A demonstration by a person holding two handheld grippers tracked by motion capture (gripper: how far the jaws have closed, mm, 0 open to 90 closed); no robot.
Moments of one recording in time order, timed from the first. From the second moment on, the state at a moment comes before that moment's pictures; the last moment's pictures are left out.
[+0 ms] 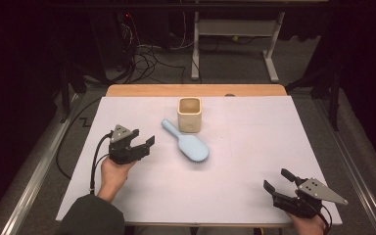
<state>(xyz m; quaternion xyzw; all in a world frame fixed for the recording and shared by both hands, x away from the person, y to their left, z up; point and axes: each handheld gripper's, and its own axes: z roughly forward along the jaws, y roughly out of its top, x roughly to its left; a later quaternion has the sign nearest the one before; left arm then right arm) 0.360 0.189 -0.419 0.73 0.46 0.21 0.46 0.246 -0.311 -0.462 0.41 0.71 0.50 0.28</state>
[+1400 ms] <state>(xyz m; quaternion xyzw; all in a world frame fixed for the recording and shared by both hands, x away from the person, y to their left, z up) 0.413 0.155 -0.387 0.77 0.46 0.18 0.41 0.246 -0.312 -0.463 0.41 0.71 0.50 0.28</state>
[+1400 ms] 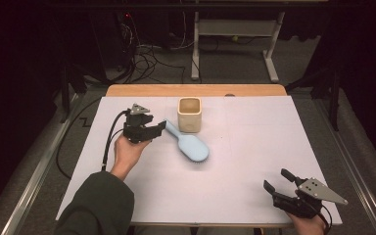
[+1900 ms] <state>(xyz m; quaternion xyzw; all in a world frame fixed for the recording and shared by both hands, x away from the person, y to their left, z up) 0.435 0.145 -0.374 0.80 0.46 0.17 0.35 0.245 -0.311 -0.463 0.41 0.71 0.50 0.28</state>
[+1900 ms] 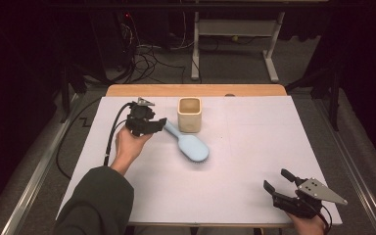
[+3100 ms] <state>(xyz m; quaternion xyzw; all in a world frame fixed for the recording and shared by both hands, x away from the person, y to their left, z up) 0.507 0.112 -0.396 0.84 0.49 0.09 0.24 0.246 -0.312 -0.464 0.42 0.71 0.50 0.28</state>
